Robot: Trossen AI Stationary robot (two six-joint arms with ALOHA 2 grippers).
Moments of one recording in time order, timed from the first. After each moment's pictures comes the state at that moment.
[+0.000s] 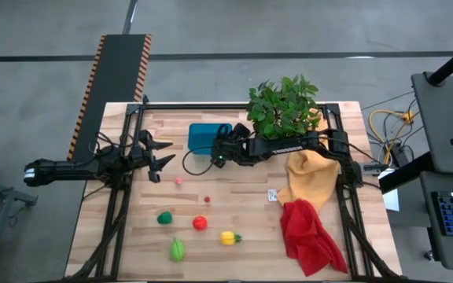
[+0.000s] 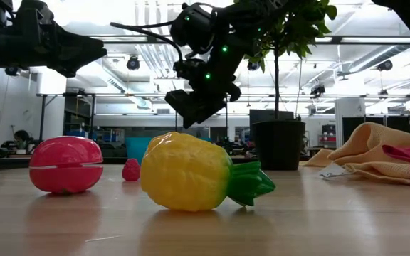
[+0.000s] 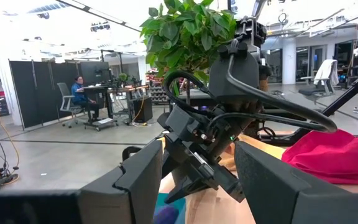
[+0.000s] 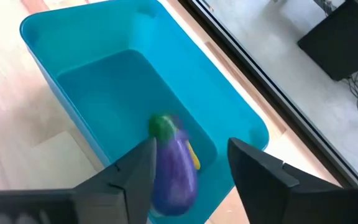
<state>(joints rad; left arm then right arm) 0.08 0.25 0.03 0.36 -0.19 0.12 -0.07 2.09 1.55 -0.38 0.67 0.25</state>
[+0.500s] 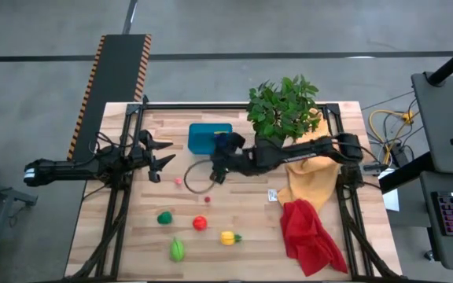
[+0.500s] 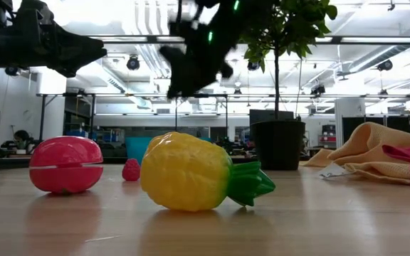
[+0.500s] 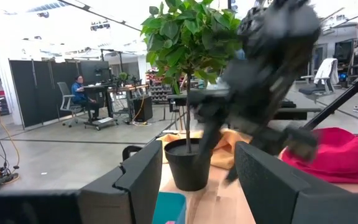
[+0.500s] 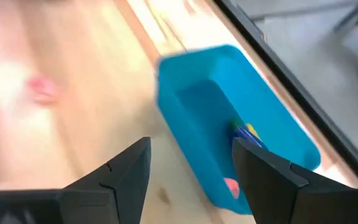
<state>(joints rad) 0.08 0.25 0.03 0.35 -0.19 0.12 0.07 1.97 1.55 -0.36 0.55 0.20</state>
